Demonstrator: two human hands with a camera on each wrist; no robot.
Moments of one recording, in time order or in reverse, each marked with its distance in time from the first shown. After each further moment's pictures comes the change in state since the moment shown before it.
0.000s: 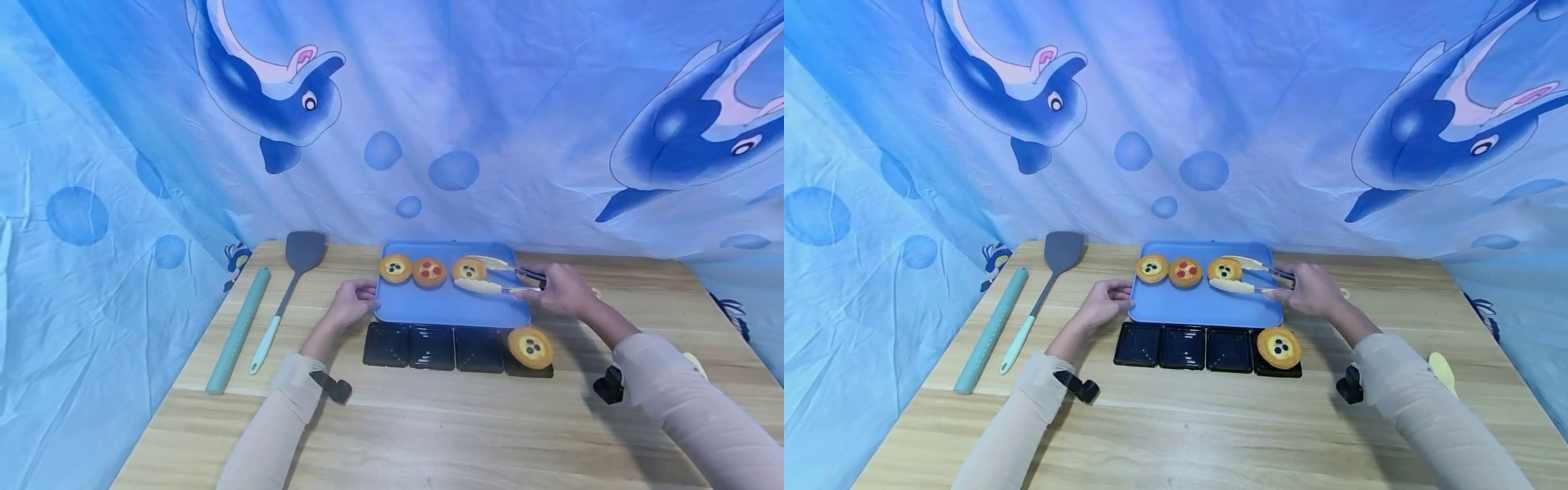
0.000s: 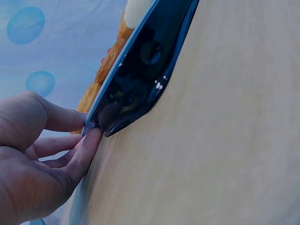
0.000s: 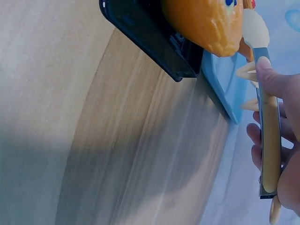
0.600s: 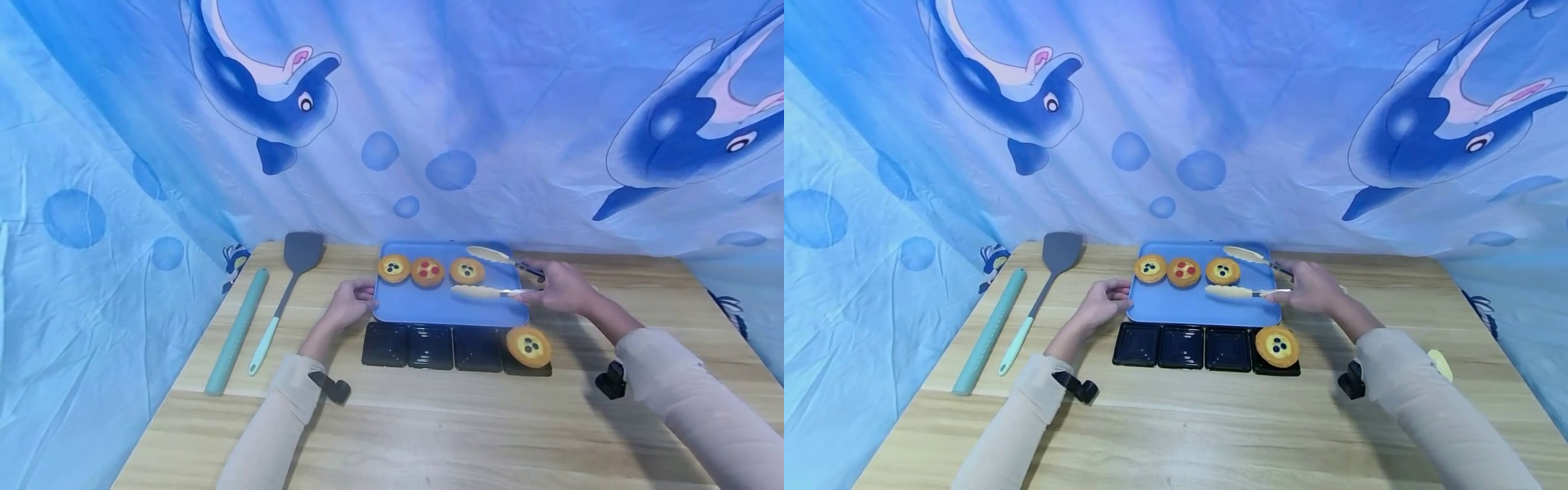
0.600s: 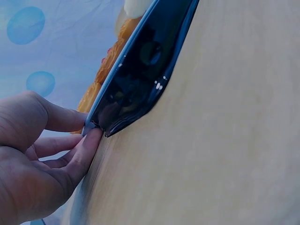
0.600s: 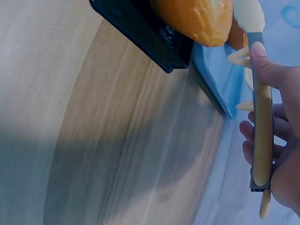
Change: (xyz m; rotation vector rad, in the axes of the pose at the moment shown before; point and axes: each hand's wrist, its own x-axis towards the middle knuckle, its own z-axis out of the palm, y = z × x) left_hand 0.000 0.001 0.000 0.018 0.000 -0.009; right_hand -0.001 0.001 -0.006 0.023 -0.045 -0.039
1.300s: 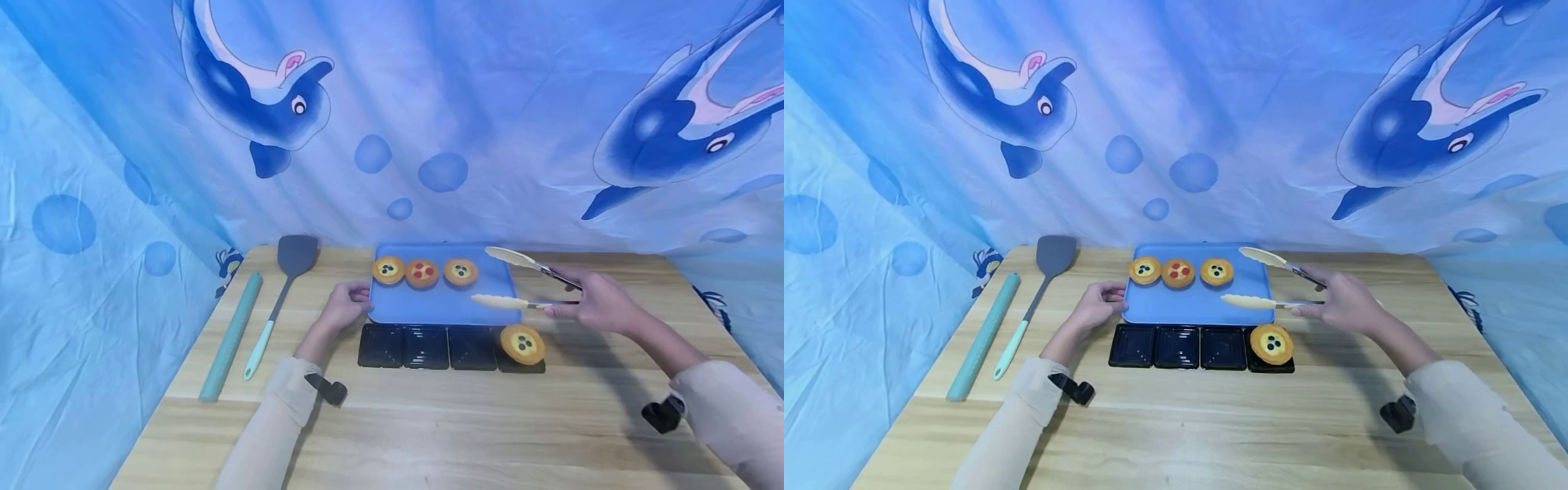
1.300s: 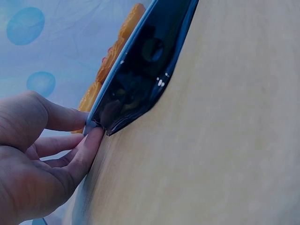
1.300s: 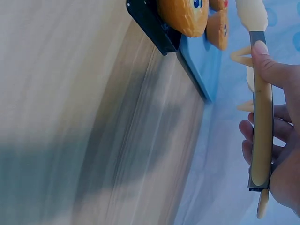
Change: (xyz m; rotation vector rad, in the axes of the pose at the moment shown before) left_hand -0.002 0.002 0.001 -0.003 0.003 -0.026; right_hand -0.066 -0.006 -0.034 -0.035 0.081 0.037
